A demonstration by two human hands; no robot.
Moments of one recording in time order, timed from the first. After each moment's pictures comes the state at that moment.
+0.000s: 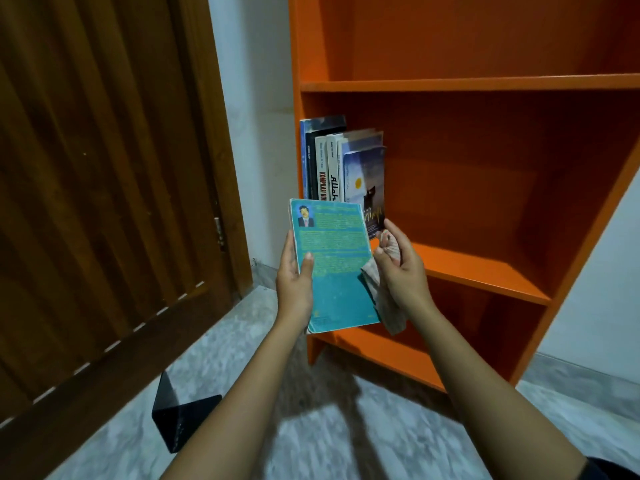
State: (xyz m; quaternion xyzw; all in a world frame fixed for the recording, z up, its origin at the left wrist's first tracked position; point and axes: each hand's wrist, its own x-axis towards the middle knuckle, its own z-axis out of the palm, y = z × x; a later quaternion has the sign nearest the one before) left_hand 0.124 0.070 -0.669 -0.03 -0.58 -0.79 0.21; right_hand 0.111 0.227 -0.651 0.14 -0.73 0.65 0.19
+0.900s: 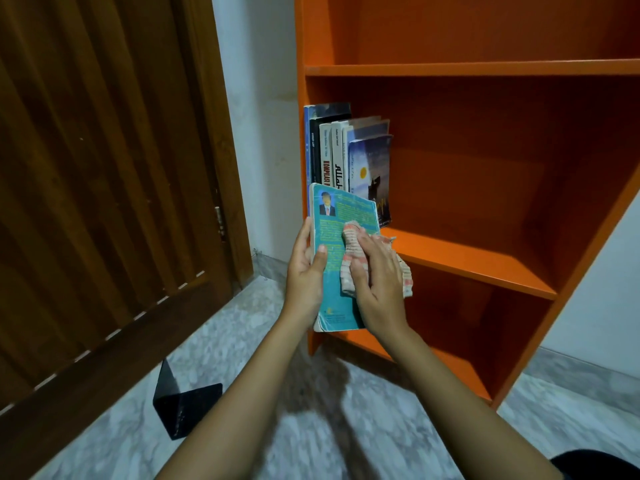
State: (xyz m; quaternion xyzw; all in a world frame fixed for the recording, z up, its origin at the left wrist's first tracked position) left_hand 0.143 0.076 -0.655 -0.09 -0.56 -0.81 0.14; right_hand 0.118 0.192 -0.695 0.19 -0.81 0.44 0.33
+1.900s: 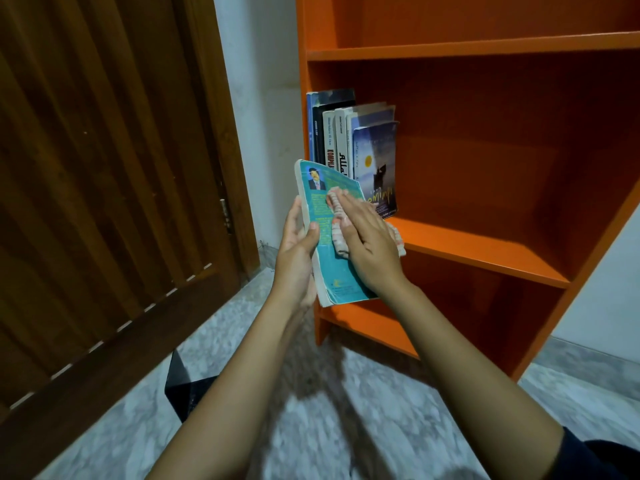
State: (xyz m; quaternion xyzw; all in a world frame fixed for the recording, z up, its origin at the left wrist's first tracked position) left_hand 0.148 0.067 -0.632 -0.06 -0.45 -0.89 0.09; right_hand 0.091 0.180 -0.654 0.26 -0.82 0.42 0.28
